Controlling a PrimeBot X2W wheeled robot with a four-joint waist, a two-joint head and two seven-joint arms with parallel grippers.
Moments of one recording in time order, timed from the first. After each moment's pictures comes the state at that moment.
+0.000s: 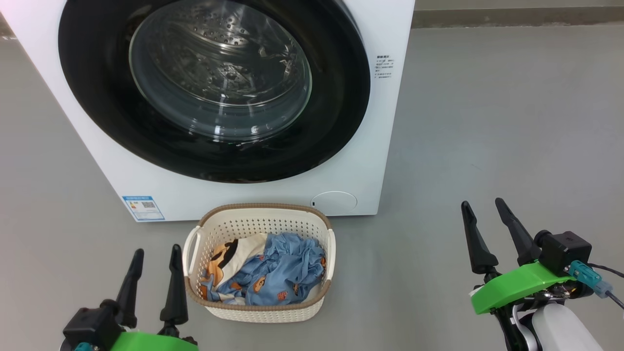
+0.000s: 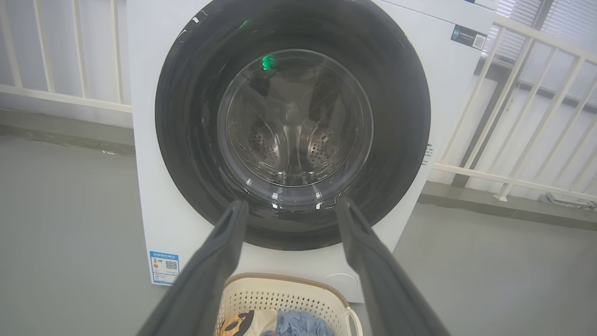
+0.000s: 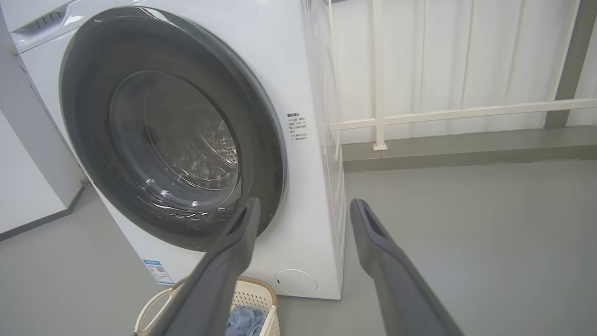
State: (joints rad) left arm -0.08 0.05 -0.05 0.24 -0.34 -0.13 -0.25; right arm -0.21 -0.12 0.11 0.37 0.36 0.12 -0.25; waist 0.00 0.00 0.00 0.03
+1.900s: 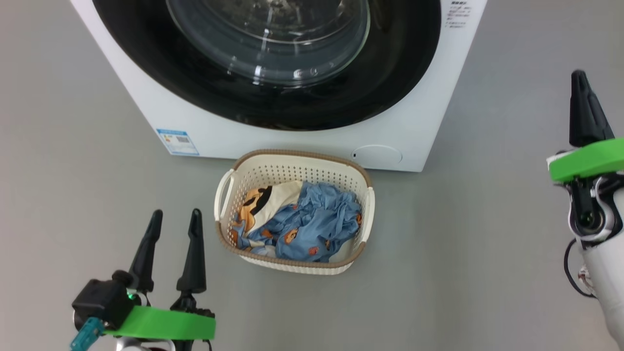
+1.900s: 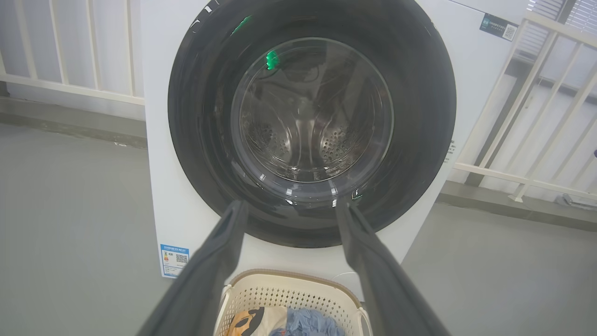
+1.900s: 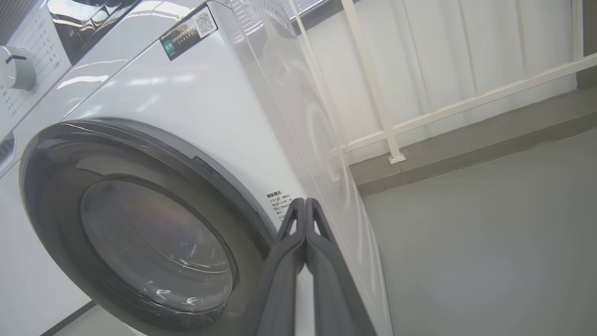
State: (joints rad) left arm -0.15 0.05 -0.13 0.16 -0.37 -0.13 -0.25; right arm -0.60 -0.30 0.10 0.56 0.76 0.12 -0.25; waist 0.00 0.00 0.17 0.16
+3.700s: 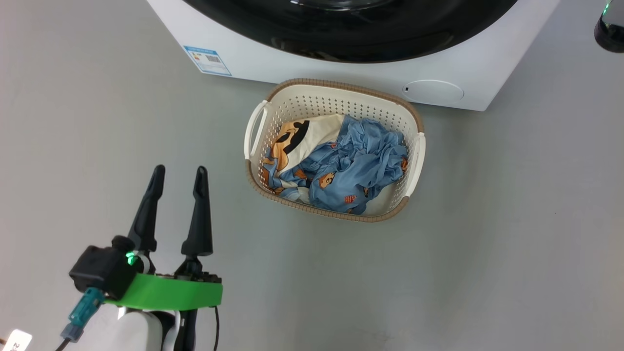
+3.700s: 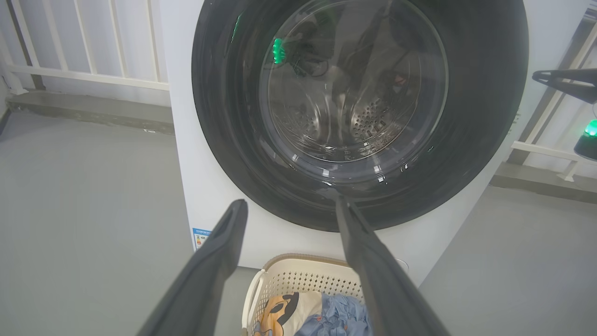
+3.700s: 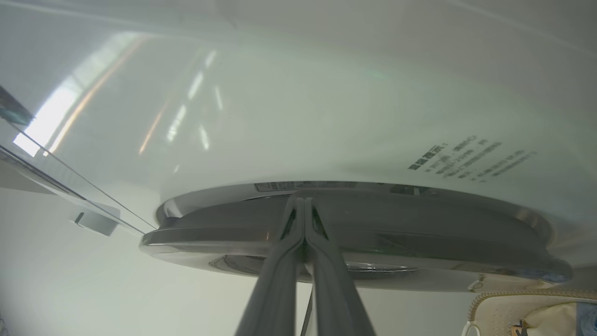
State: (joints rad) left arm -0.26 0.03 -0.14 0.12 -0.34 -0.13 -0.26; right arm -1.25 -0.32 0.13 0.91 1.64 0.12 0.39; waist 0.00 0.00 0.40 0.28
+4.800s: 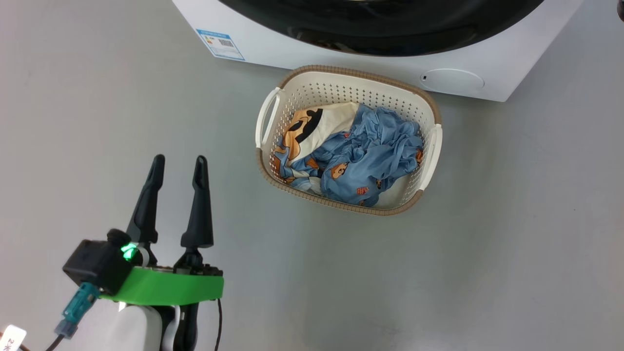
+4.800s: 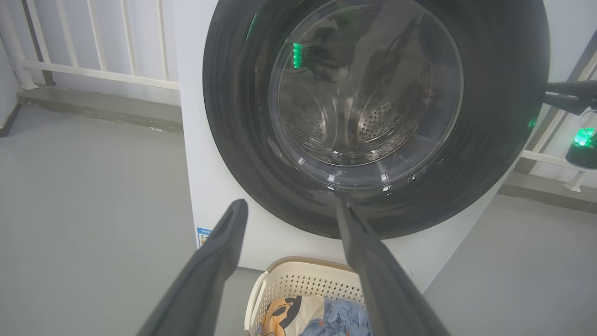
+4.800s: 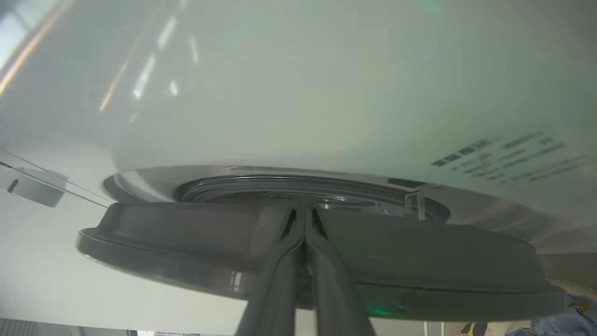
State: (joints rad) left arm -0.28 0.03 -0.16 0.10 -0.38 -0.13 -0.26; right arm -1.37 -0.34 0.22 1.00 1.57 0.12 0.51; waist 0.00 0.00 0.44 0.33
